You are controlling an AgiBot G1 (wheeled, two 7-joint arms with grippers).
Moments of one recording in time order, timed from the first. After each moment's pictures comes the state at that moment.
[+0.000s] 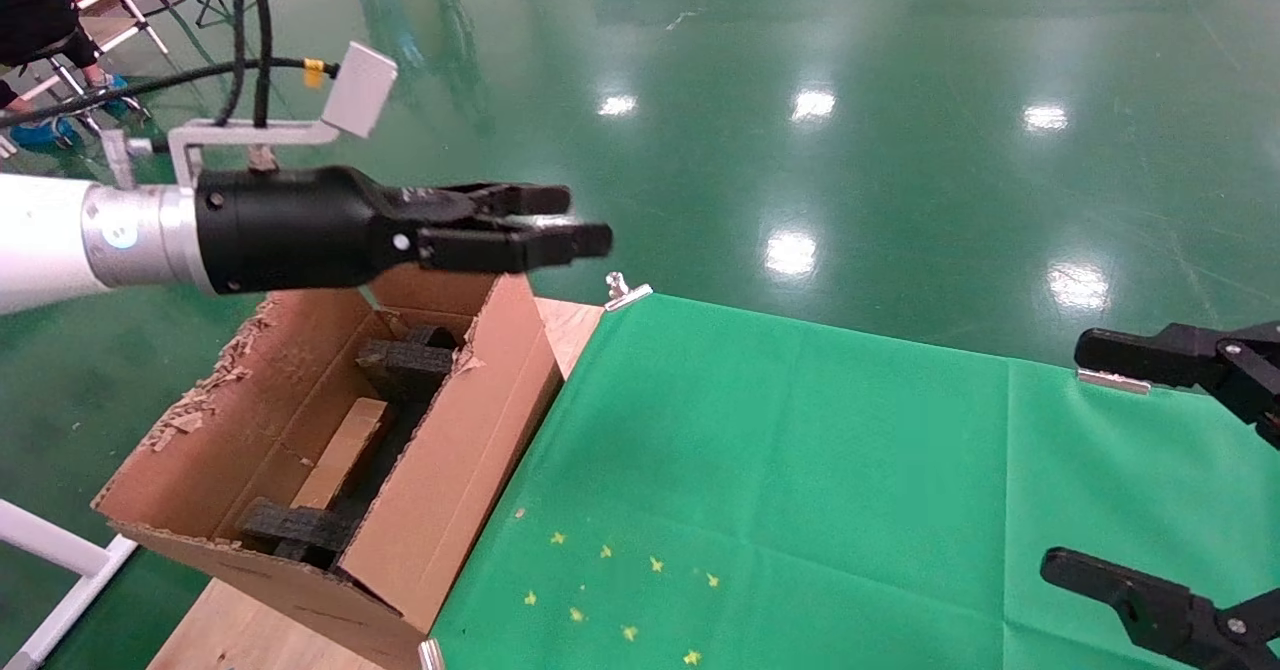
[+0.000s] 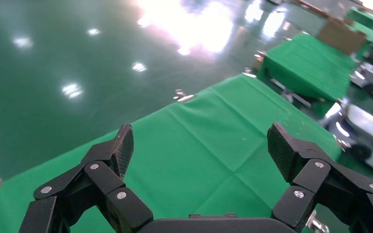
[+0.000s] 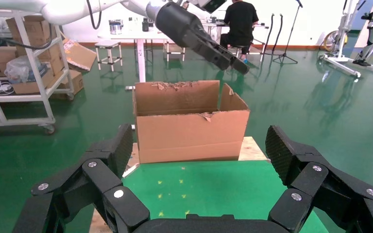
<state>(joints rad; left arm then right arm) -1.52 0.59 0.58 -0.80 0.95 1.45 -0.57 1.09 -0.57 -0.36 1.24 -0.66 -1.45 0.14</state>
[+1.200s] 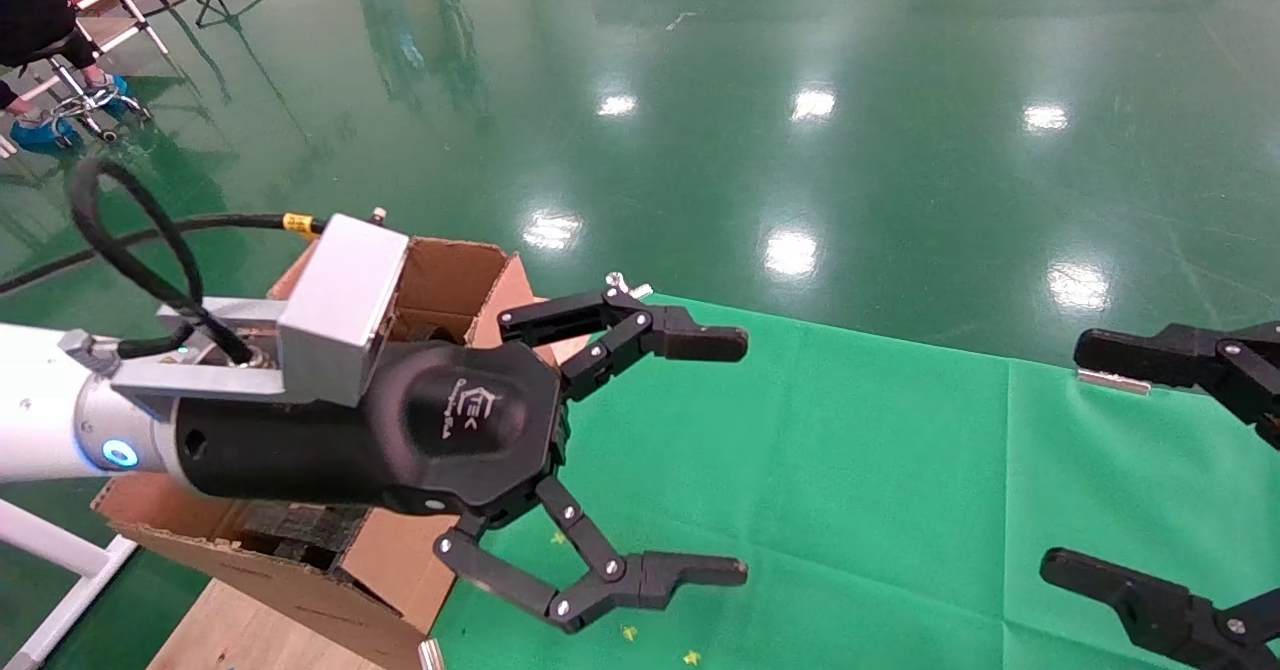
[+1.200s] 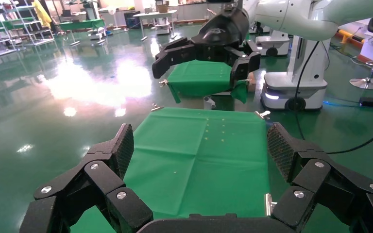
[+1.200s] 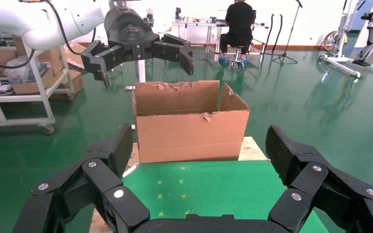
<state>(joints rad) -1.05 0.61 0.26 -1.31 0.72 1.50 -0.18 1.09 -0.57 -0.36 1.24 -0.66 -1.45 0.14</state>
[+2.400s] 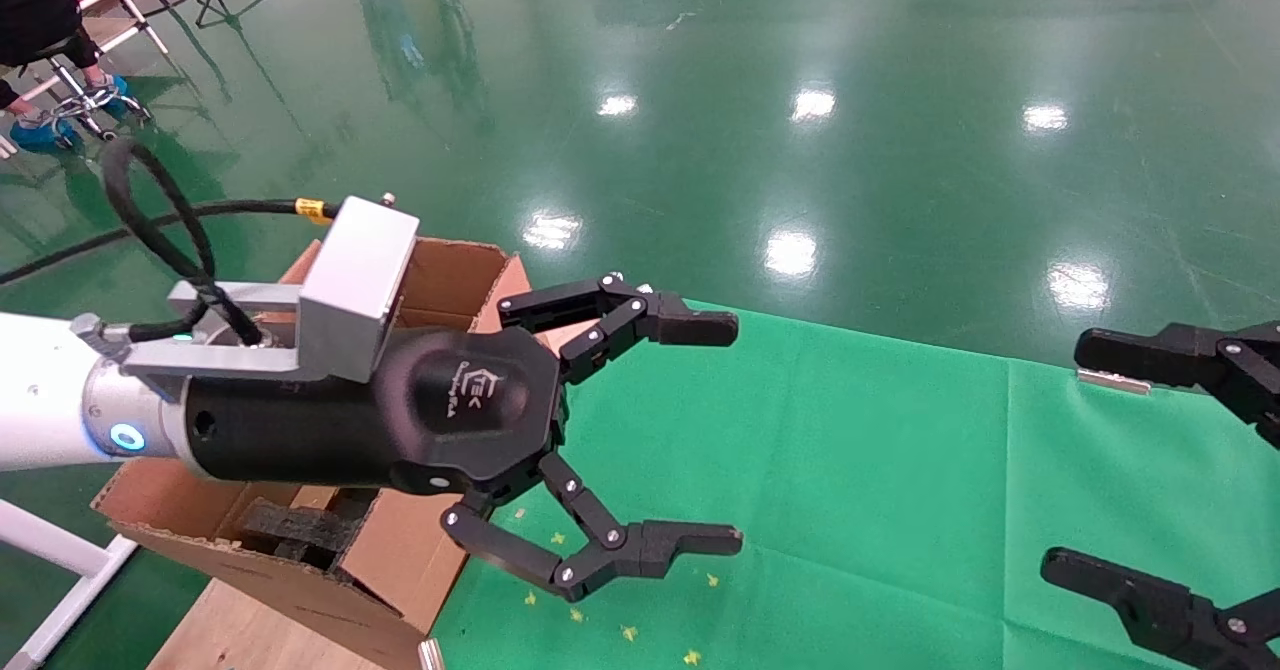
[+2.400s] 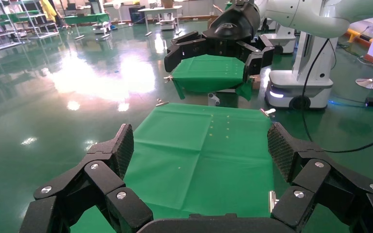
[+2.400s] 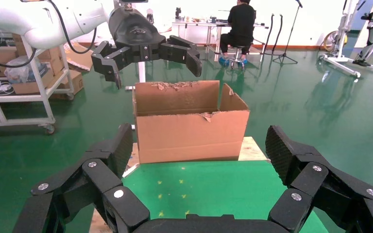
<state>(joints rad) -1.07 0.61 0.28 -1.29 0.73 1.50 -0.19 1.09 -0.57 -0.36 1.24 -0.66 -1.45 0.14</state>
